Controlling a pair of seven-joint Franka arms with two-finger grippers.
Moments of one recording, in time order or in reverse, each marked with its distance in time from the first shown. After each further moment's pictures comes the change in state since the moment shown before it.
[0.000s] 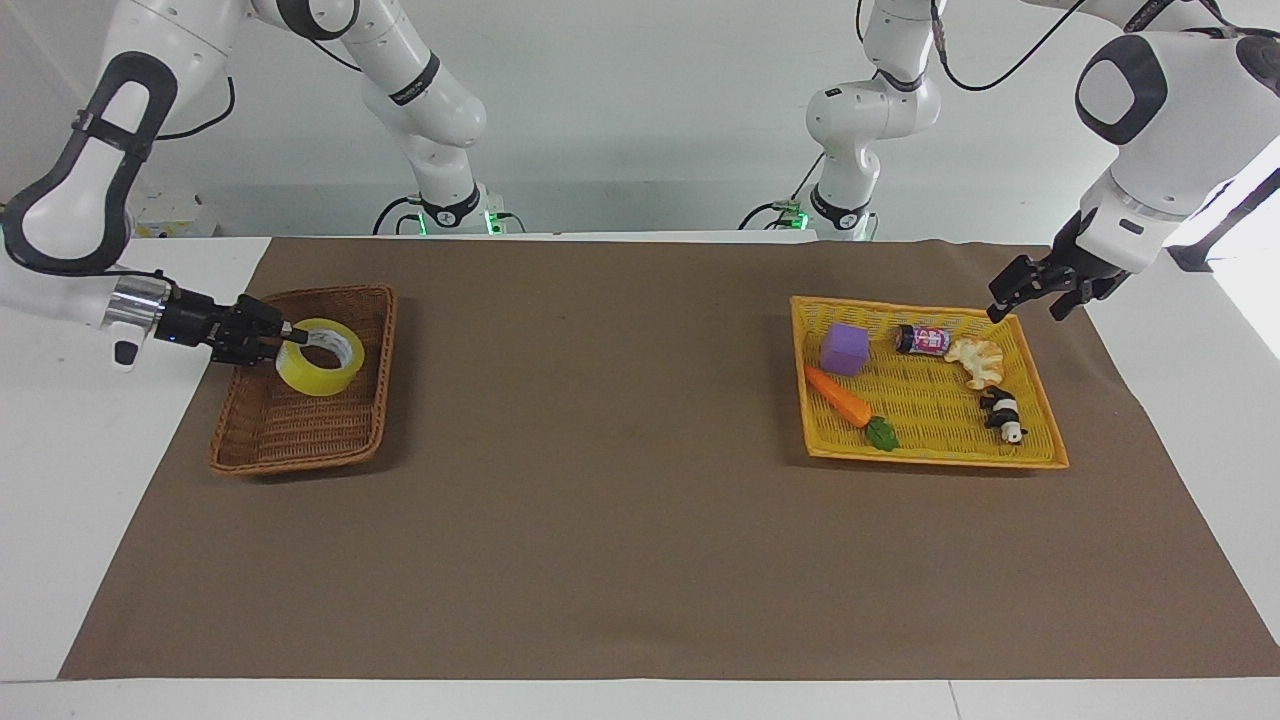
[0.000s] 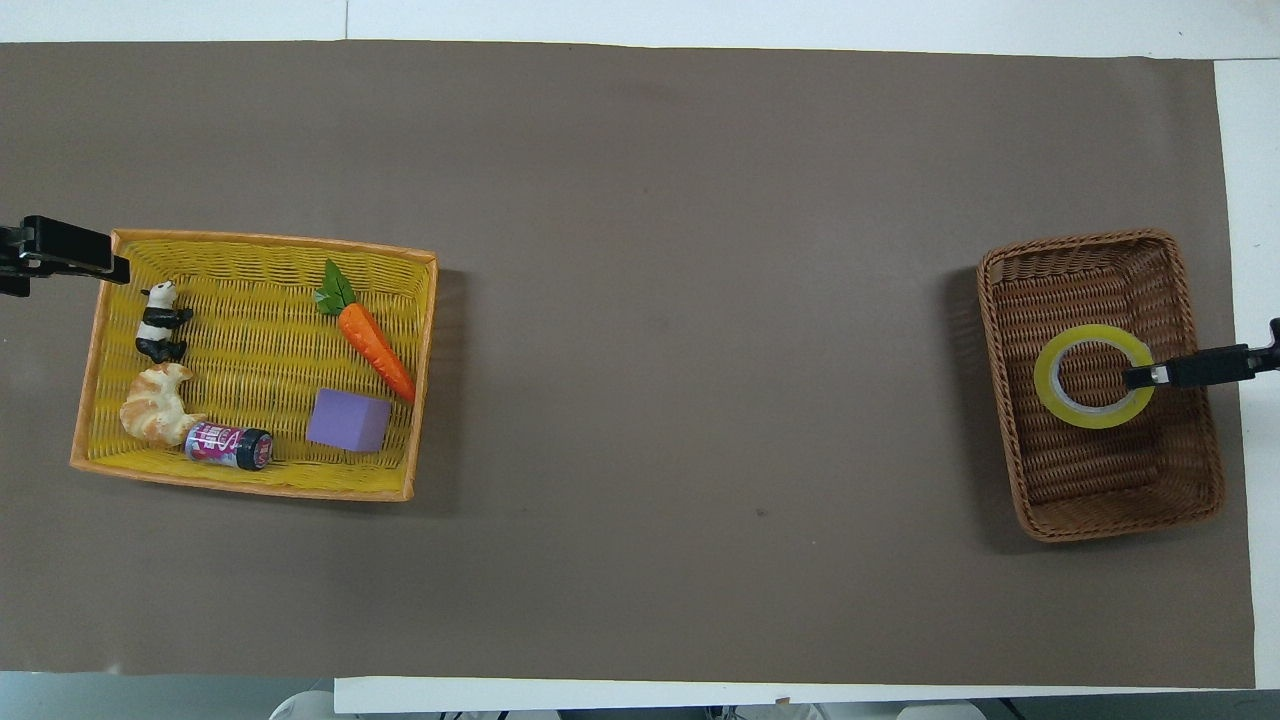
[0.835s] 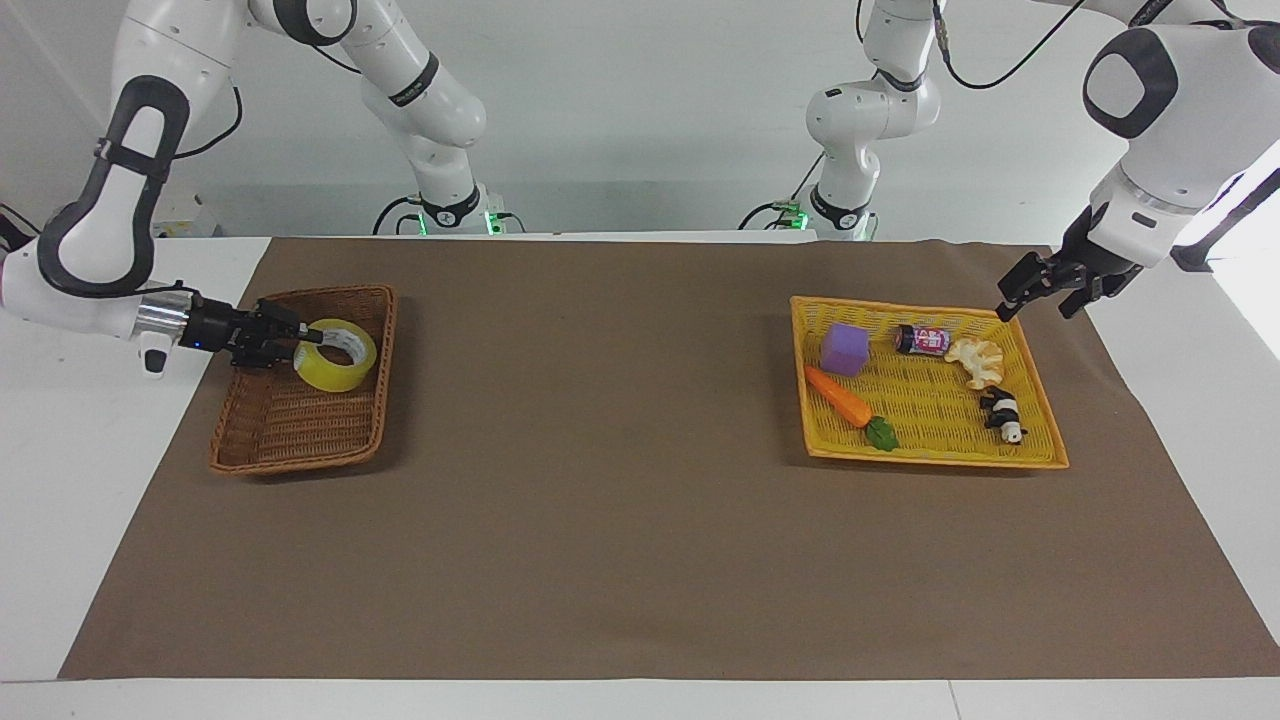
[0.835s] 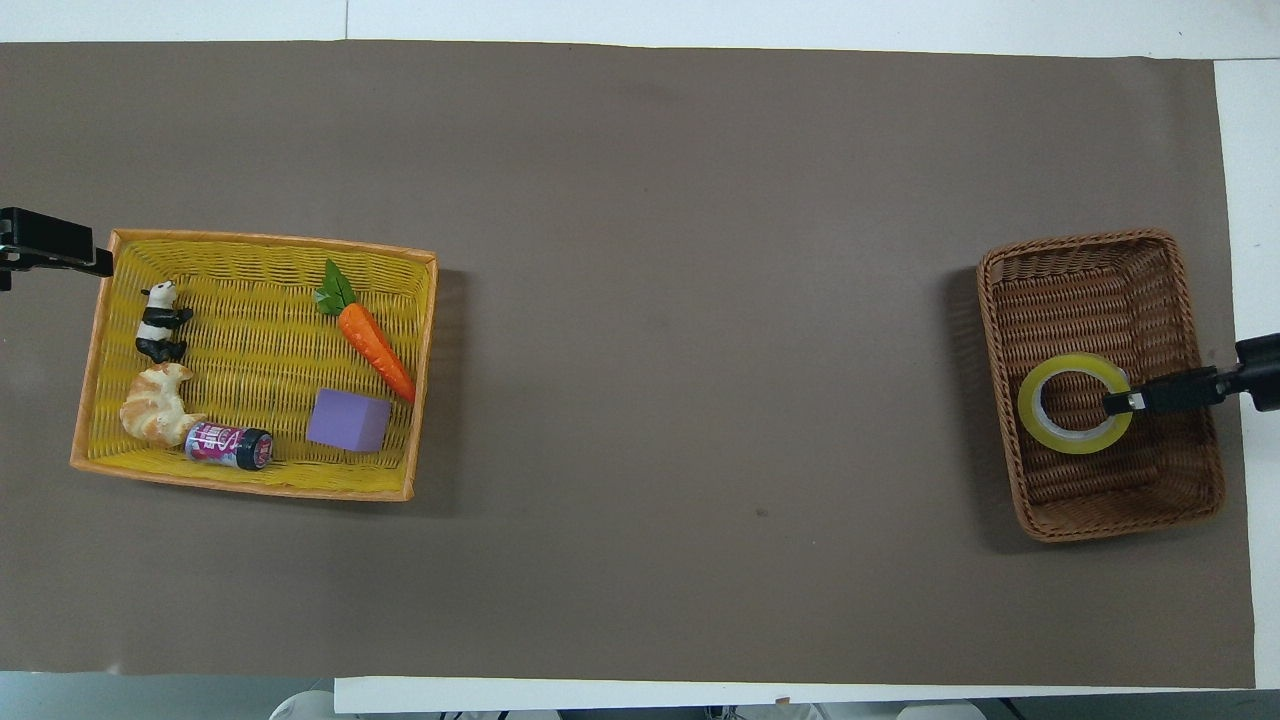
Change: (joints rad) left arm 0.004 0.001 0.006 0.046 0.000 -0.034 0.000; right arm -0.003 0.020 -0.001 -0.052 -0.028 0.020 -0.060
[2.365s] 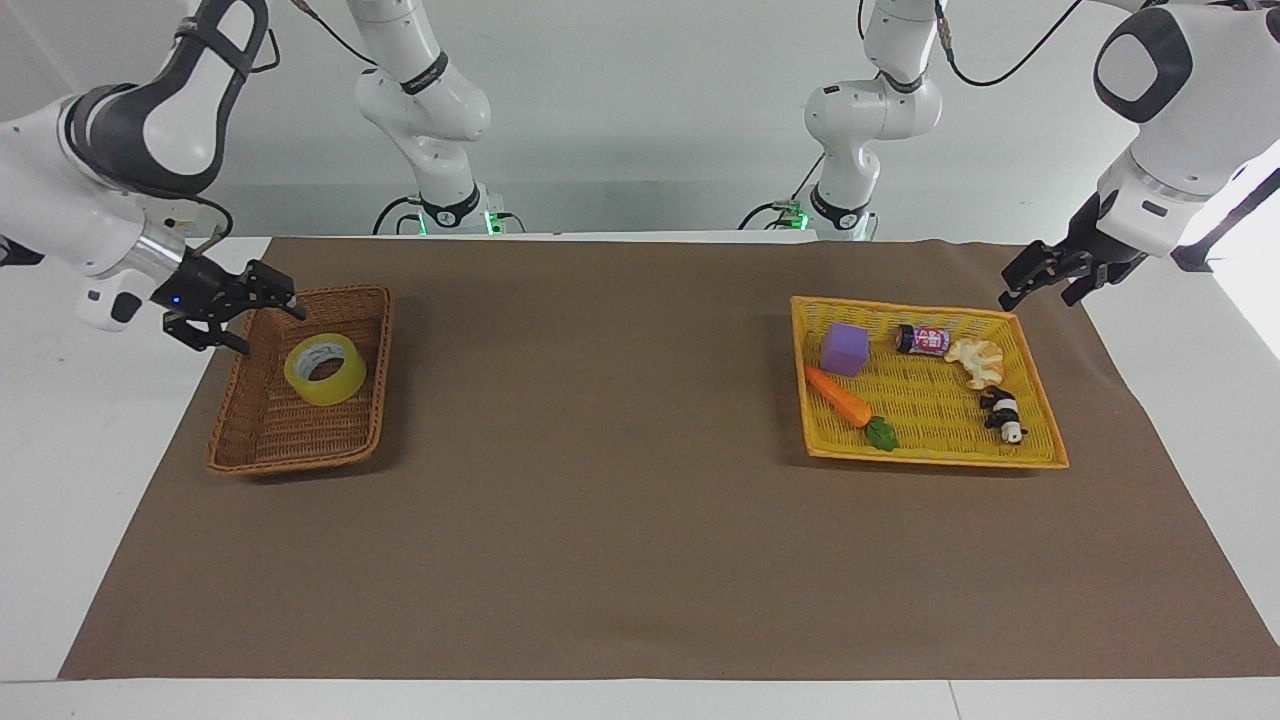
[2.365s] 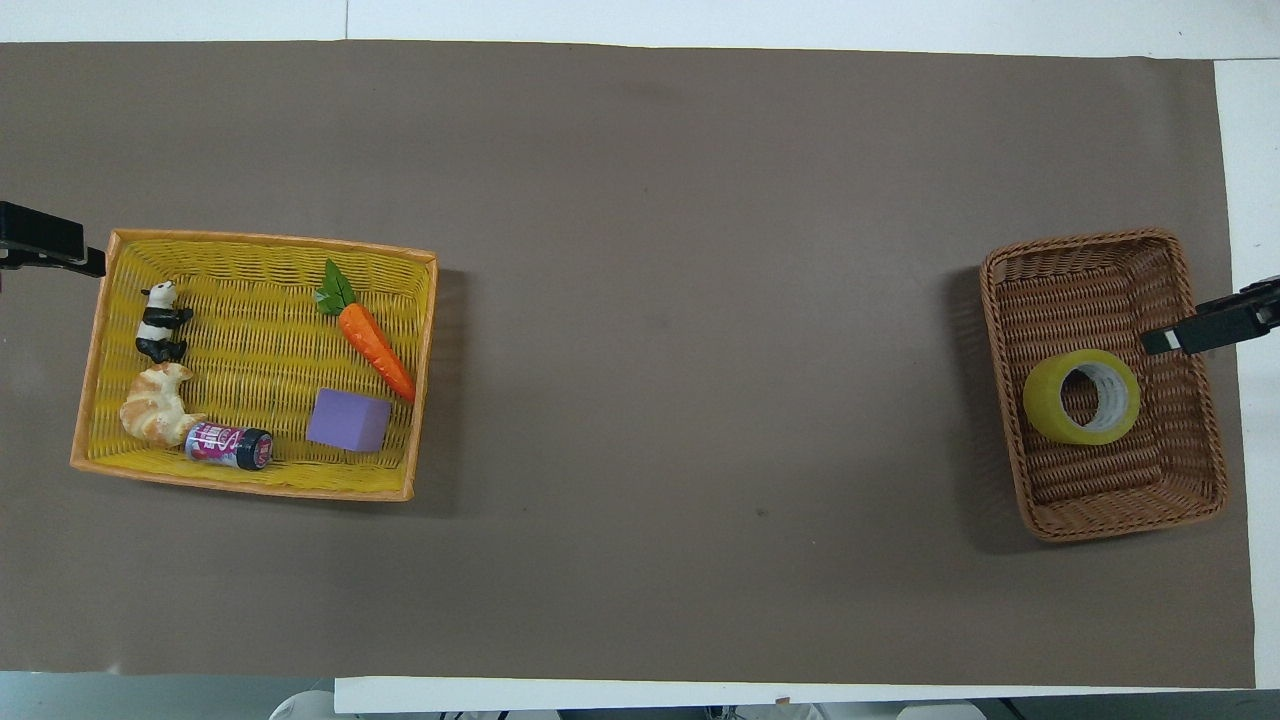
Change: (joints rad) left arm -0.107 0.011 0.094 0.033 0.003 -0.045 -0.038; right arm 0.308 -0.262 0.012 0.125 -0.365 0.118 0.368
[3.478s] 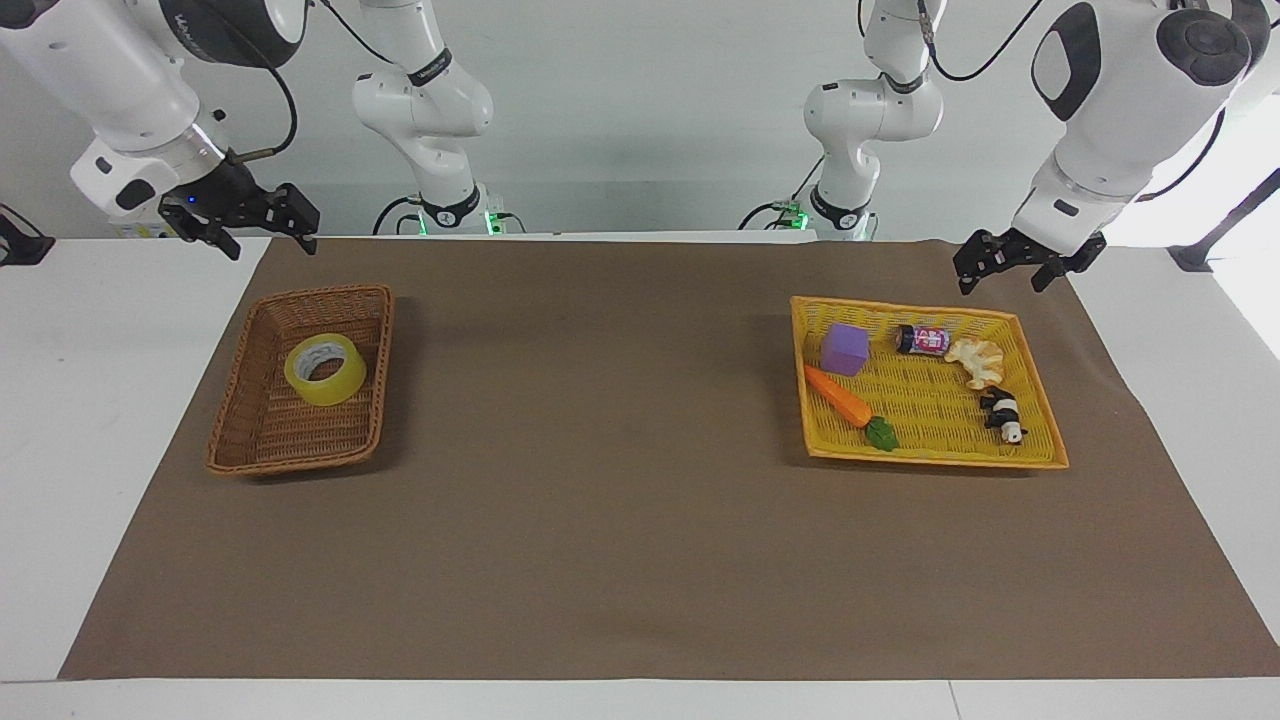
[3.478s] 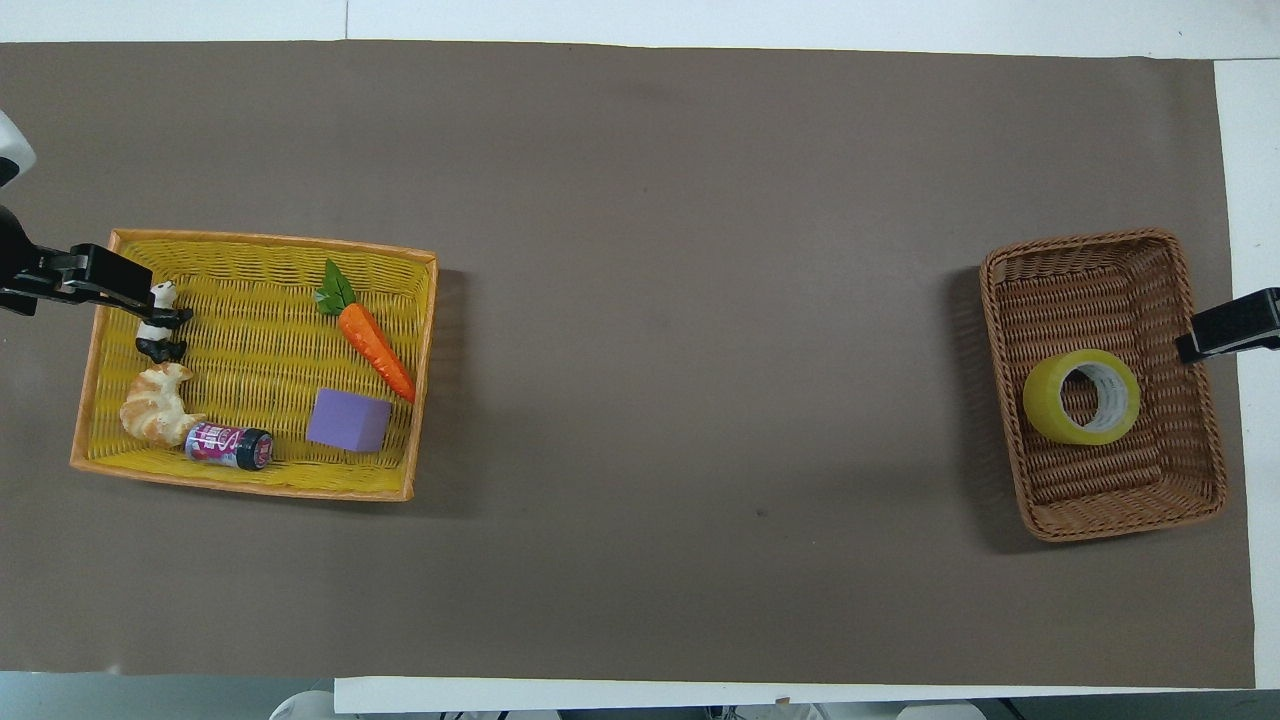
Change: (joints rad) left arm -0.100 -0.008 -0.033 0.007 0.144 -0.102 0.010; right arm 0.123 -0.110 0.008 0.134 -0.188 -0.223 0.460
